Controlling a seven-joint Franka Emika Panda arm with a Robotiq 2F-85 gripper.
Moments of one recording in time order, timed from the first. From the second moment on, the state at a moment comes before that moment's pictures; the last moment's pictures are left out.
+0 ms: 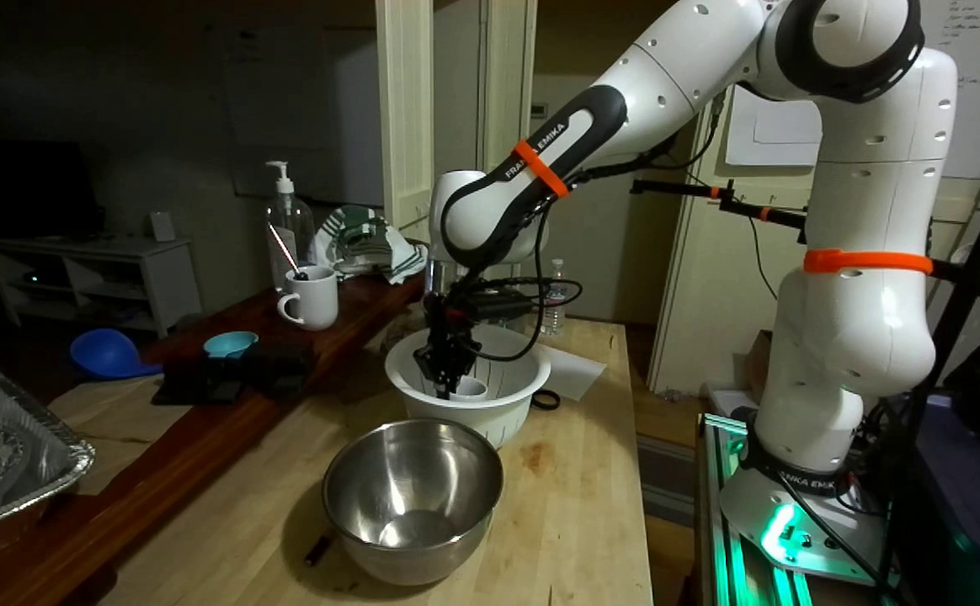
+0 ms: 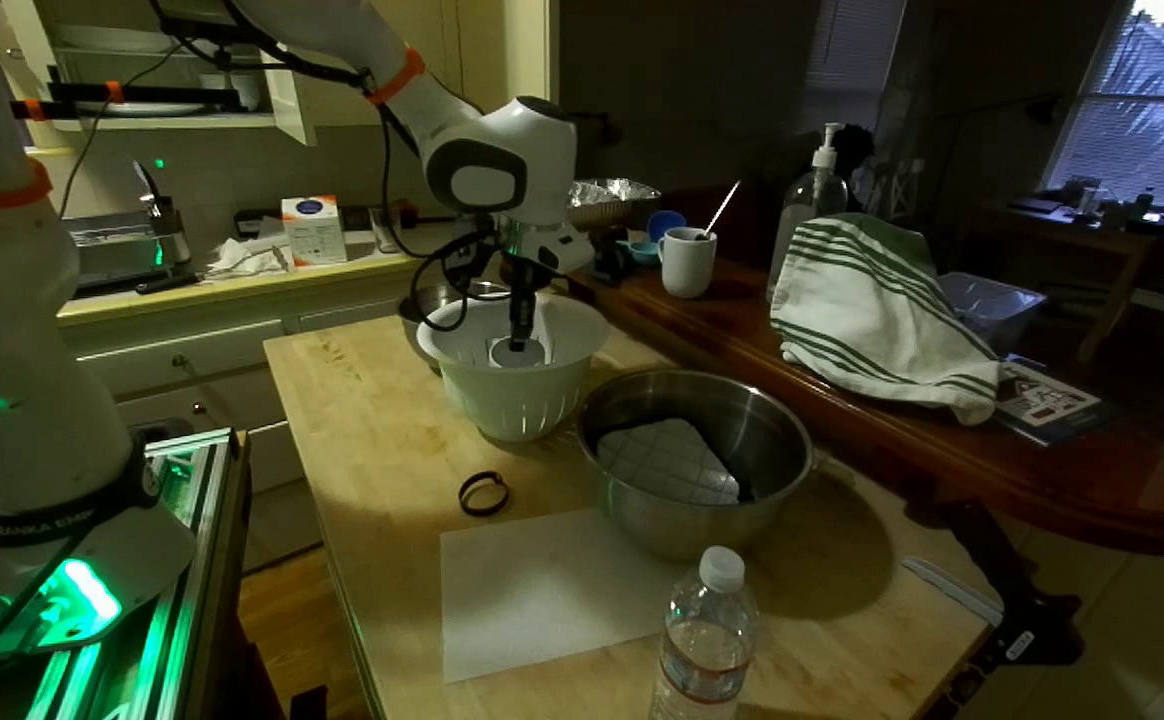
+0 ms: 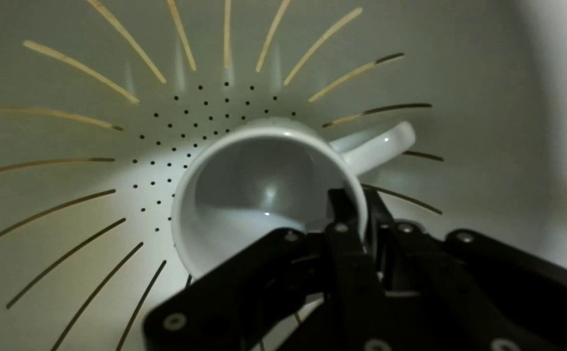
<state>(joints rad) 0.06 0.09 0.08 -2.31 0.31 2.37 0.19</state>
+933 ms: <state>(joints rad) 0.06 -0.23 0.09 -2.30 0.00 2.07 0.25</state>
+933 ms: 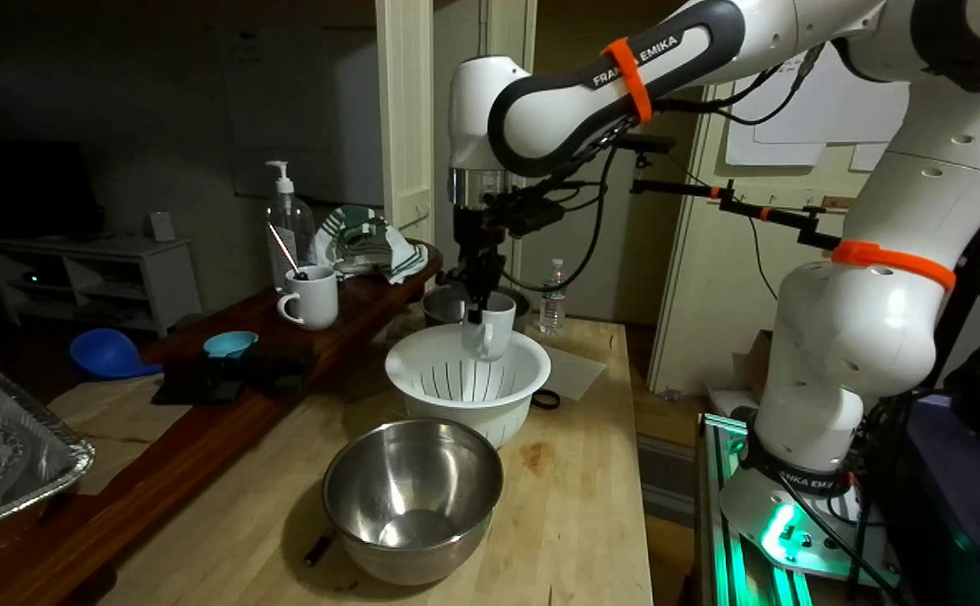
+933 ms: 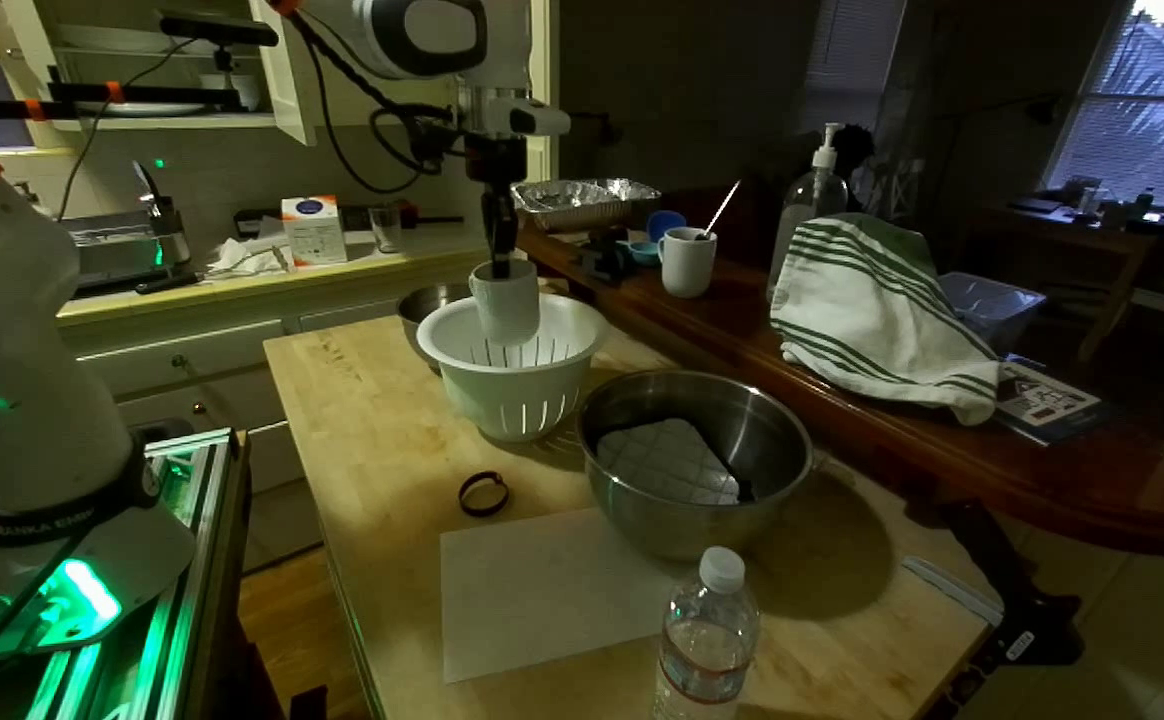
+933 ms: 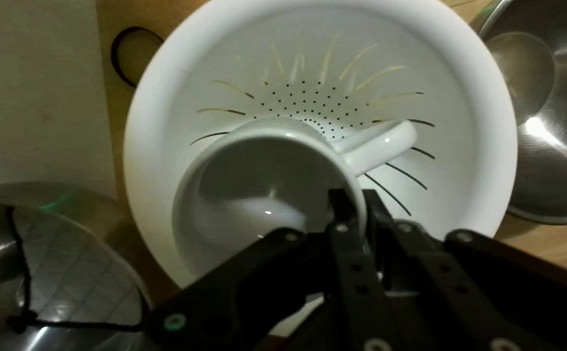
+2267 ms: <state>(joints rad) -0.15 -0.47 -0.17 -2.62 -0.09 2.13 0.06</state>
